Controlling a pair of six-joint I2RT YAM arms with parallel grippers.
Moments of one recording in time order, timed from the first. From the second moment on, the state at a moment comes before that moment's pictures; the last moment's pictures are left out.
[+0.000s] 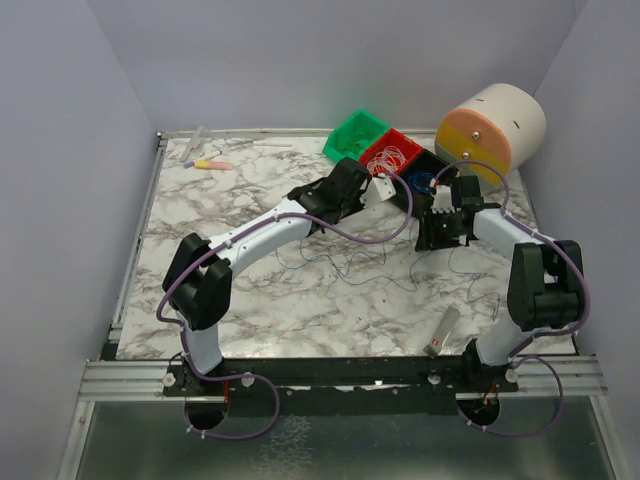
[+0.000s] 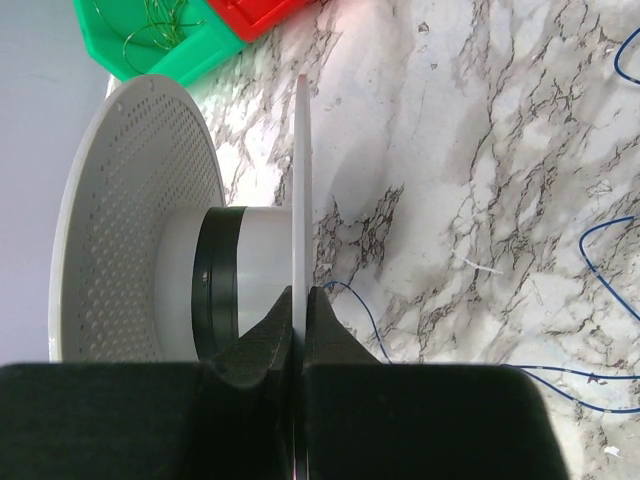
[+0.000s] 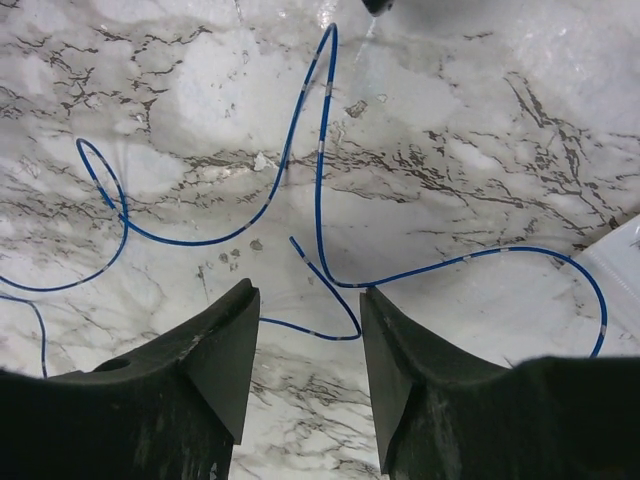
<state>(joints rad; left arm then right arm) -0.80 1.81 1.54 -0.46 -0.24 0.57 0.08 1.64 0.99 -0.47 -0.28 -0.05</state>
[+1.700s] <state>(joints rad) -1.01 1.66 1.32 -0.49 -0.22 0.94 0.02 1.66 1.55 -1.06 -0.77 -0.37</state>
